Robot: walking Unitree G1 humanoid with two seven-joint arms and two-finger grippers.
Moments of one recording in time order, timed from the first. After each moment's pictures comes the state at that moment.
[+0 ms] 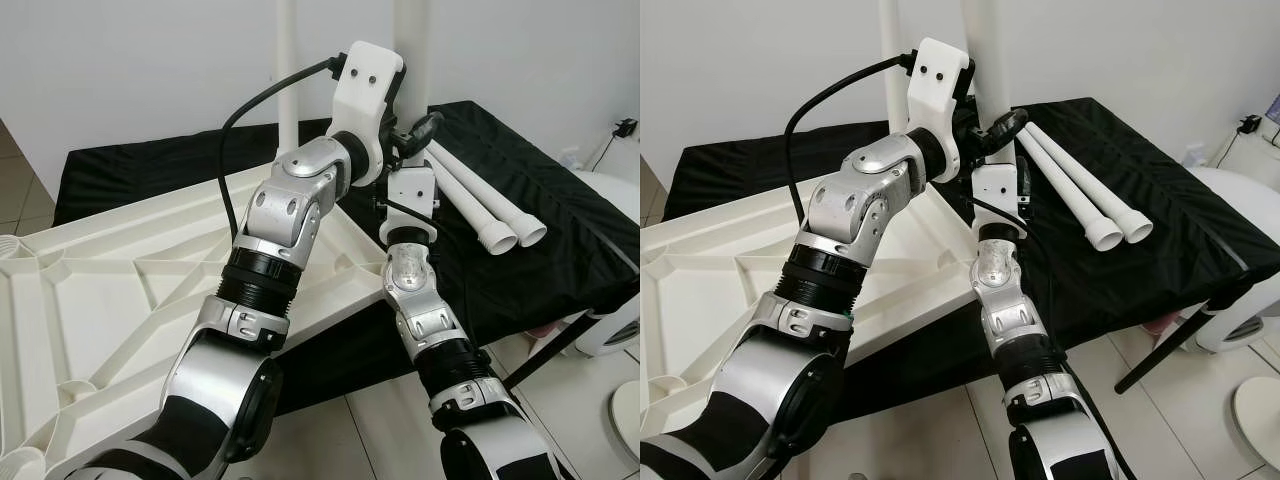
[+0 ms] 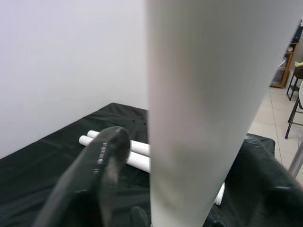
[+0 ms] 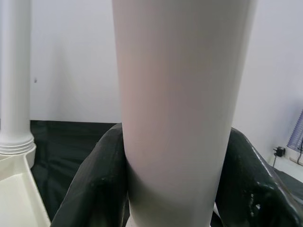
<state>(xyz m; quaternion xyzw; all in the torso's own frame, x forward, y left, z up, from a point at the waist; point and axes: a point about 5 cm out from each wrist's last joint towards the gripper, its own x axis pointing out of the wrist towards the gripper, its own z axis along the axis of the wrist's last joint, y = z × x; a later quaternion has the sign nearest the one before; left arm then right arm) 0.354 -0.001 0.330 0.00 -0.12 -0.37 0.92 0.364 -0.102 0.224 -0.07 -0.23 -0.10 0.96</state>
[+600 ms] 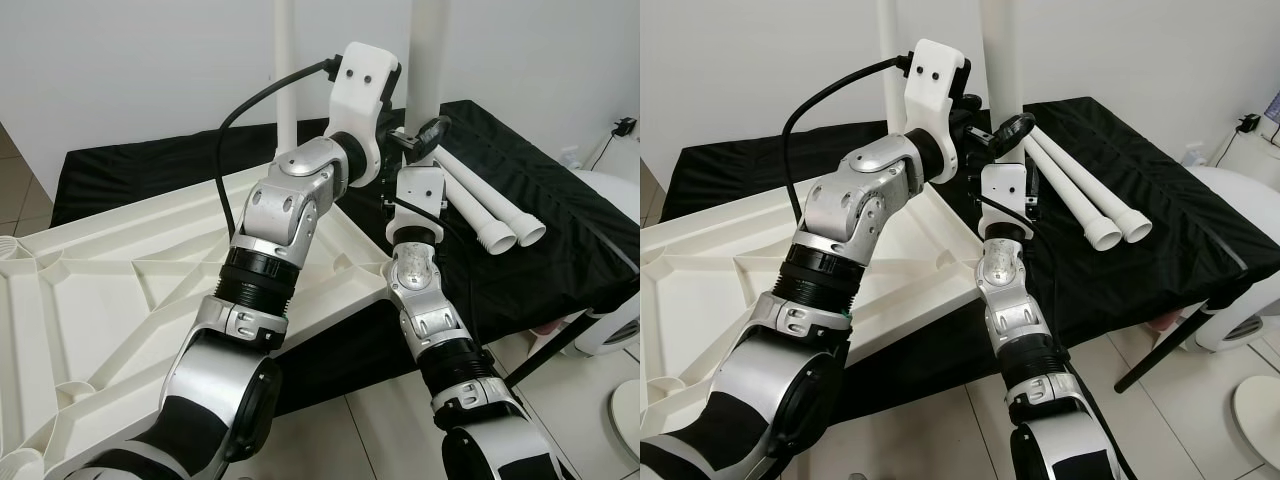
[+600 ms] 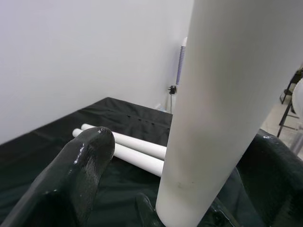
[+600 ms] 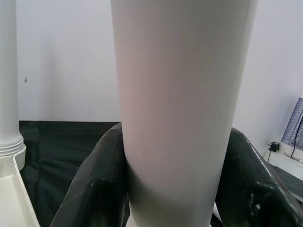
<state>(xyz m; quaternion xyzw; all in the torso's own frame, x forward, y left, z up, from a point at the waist) 0.354 0.002 0.330 -0.02 -0.11 -0.38 0.92 0.364 -0.106 0.224 -0.07 -0.23 -0.11 0.96</state>
